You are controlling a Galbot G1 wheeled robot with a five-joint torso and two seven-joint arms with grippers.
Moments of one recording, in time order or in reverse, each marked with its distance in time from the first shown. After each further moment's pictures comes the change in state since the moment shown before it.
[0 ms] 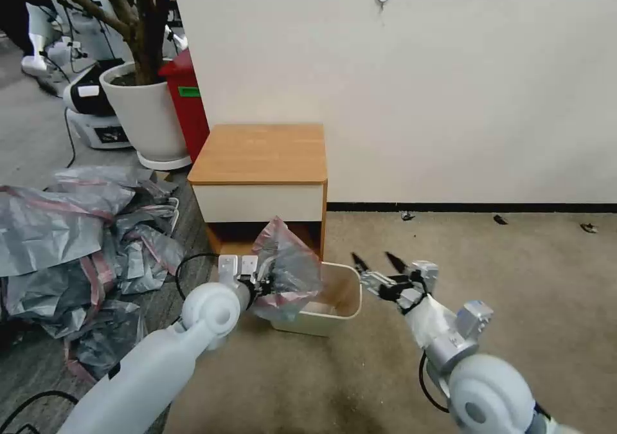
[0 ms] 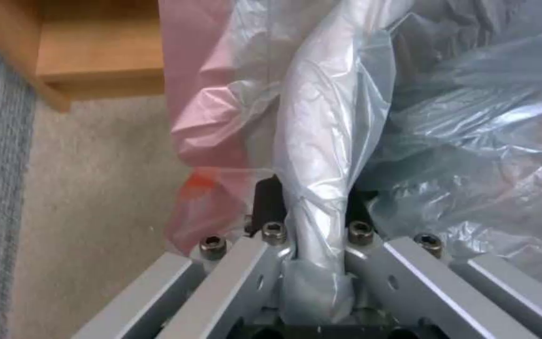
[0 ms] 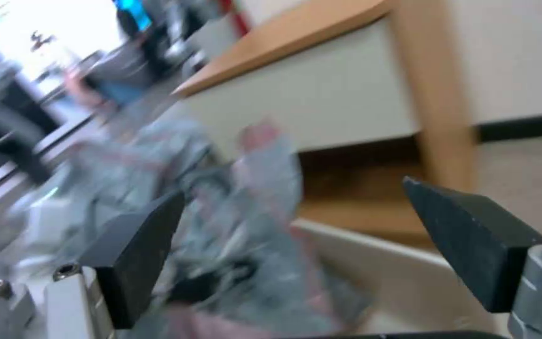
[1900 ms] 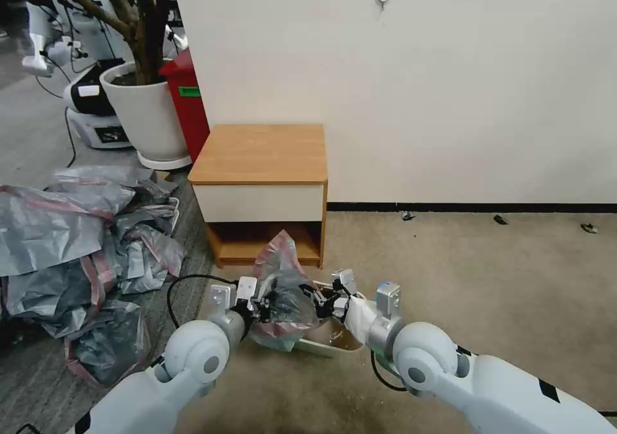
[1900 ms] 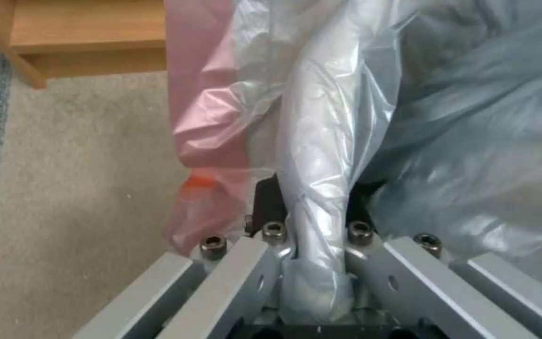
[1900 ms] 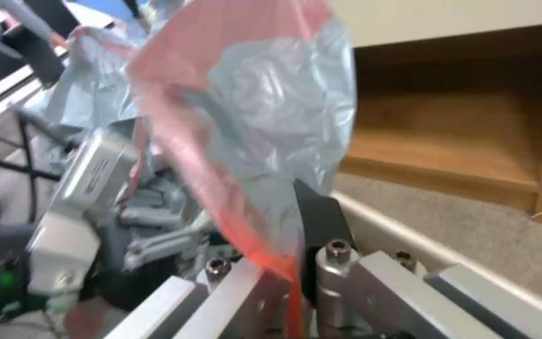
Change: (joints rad) left arm 0.171 0.022 -0.056 -0.113 0.070 -0.044 0.052; right arm 0.452 0.022 -0.515 -0.252 0.020 0.016 0.069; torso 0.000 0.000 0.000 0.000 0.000
